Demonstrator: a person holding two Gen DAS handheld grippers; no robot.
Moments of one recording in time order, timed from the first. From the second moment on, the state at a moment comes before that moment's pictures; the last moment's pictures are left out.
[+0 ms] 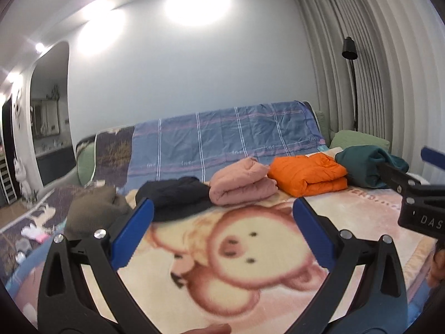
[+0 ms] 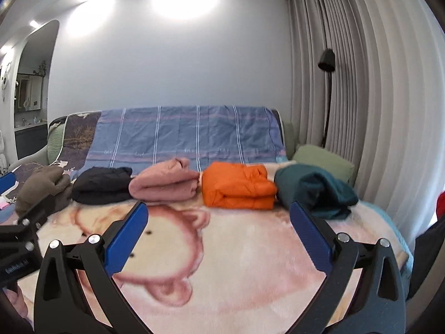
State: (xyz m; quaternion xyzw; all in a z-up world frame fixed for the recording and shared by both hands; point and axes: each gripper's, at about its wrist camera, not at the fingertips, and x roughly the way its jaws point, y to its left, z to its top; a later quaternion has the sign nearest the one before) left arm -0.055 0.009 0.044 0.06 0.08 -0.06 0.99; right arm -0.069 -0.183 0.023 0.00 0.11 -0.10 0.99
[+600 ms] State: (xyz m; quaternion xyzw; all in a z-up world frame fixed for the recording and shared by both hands) left arm -0.057 0.024 0.022 0.04 0.15 -0.02 0.99; right arm -0.088 -0.162 0.006 -0.01 0.10 -0.11 0.99
